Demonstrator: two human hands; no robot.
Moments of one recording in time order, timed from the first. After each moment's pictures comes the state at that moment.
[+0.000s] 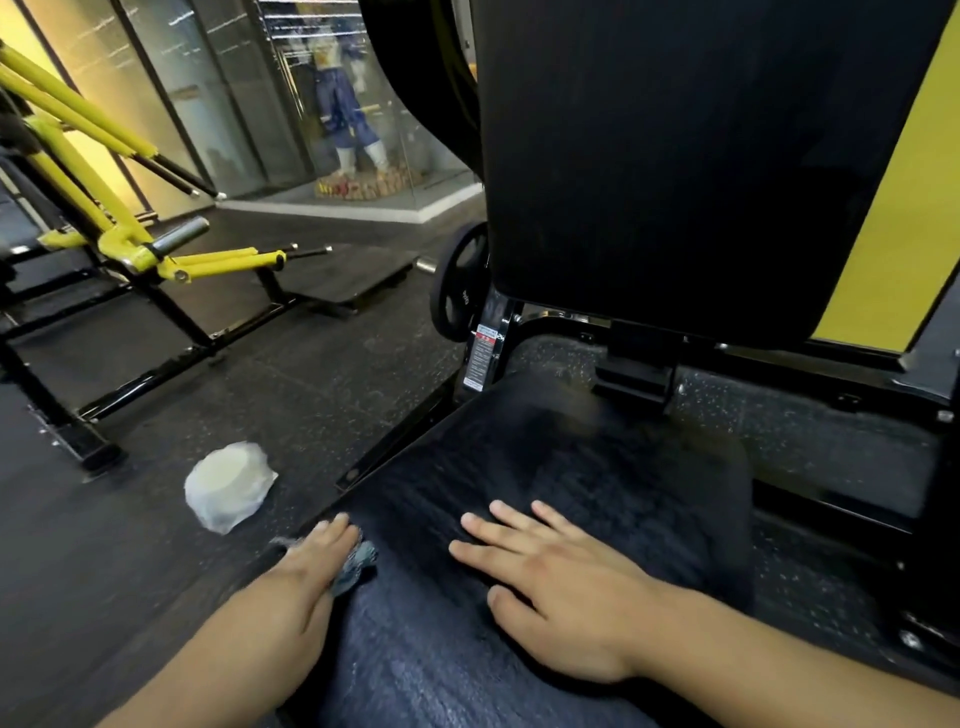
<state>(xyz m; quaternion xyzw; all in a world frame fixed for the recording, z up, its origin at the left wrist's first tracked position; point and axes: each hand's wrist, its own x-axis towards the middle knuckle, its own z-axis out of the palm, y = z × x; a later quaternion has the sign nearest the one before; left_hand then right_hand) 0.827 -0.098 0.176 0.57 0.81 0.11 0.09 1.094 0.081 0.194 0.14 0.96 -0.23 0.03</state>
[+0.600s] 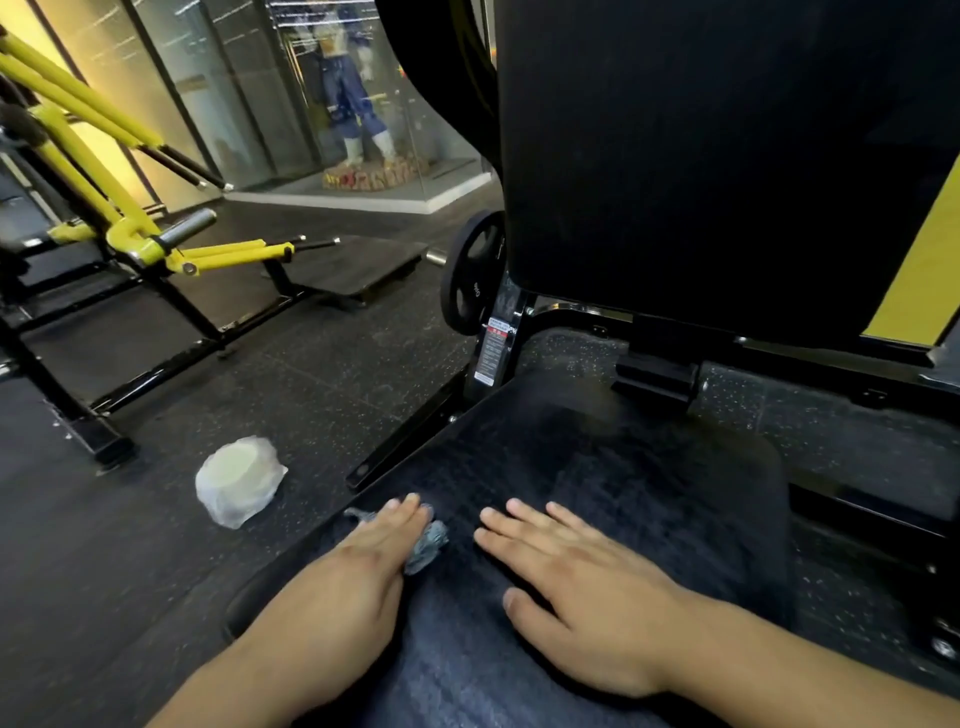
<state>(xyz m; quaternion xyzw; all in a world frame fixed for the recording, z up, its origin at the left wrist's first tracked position) 0.861 -0.063 0.196 0.63 0.76 0.08 0.10 1.089 0.083 0.198 0.15 0.96 -0.23 0.03</state>
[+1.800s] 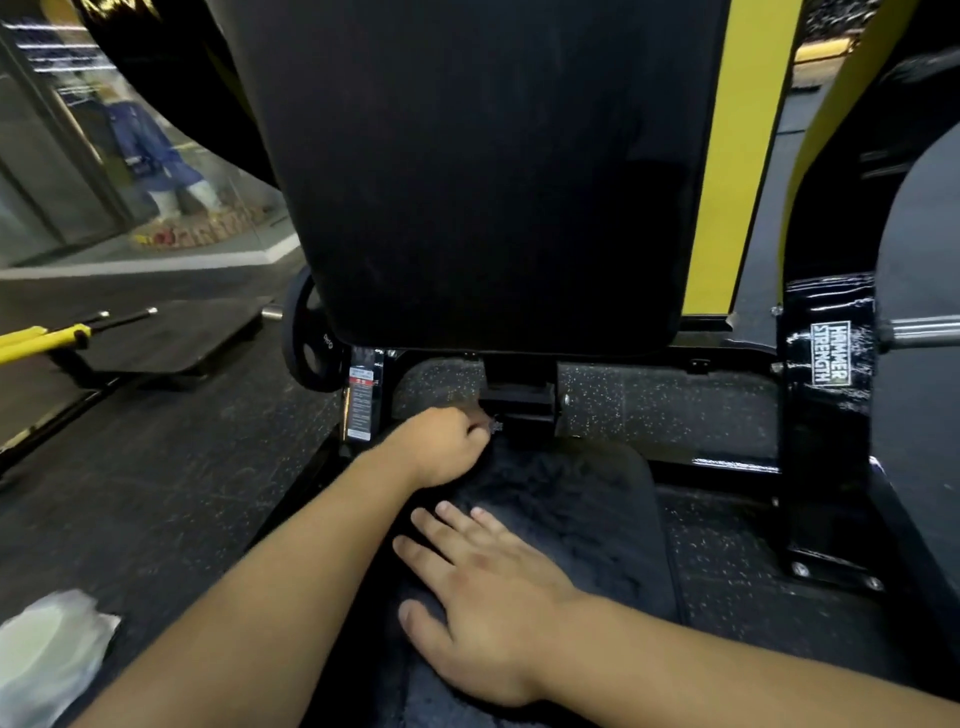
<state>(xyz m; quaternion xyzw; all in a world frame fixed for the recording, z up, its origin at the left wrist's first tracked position) 0.905 0.271 0.177 0.73 0.67 0.02 0.13 1.071 0.136 0.186 0.31 0.93 -0.21 -0.01</state>
